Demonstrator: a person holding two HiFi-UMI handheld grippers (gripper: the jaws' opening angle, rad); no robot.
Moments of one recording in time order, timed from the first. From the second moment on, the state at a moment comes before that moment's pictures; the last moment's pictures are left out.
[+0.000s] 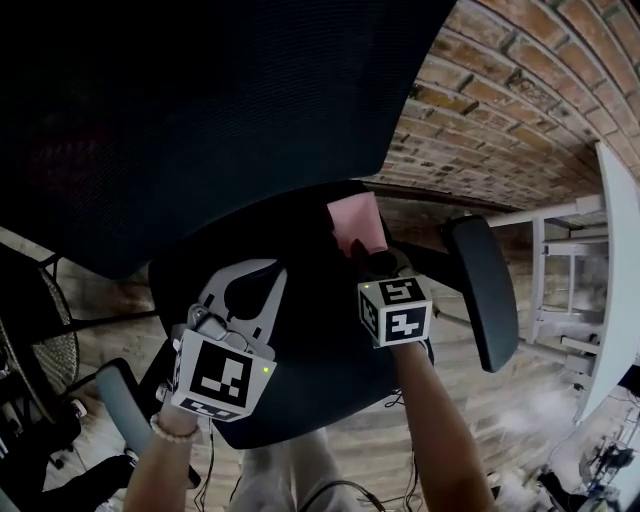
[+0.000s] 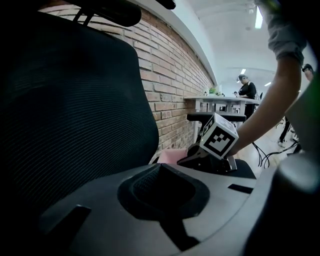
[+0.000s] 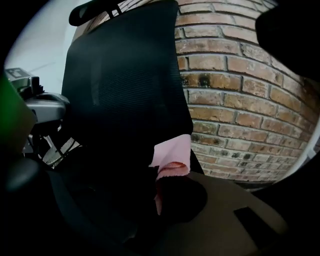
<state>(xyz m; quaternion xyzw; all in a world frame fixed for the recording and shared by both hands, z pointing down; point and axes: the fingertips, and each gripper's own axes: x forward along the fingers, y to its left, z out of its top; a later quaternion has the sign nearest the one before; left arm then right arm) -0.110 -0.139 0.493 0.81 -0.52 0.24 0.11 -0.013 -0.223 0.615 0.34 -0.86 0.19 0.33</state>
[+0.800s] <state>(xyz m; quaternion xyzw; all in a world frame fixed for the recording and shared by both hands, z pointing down) -0.146 -0.121 0.484 0.79 -0.55 0.24 0.12 -0.082 -0.183 0.629 0.28 -0.87 0.24 0.33</state>
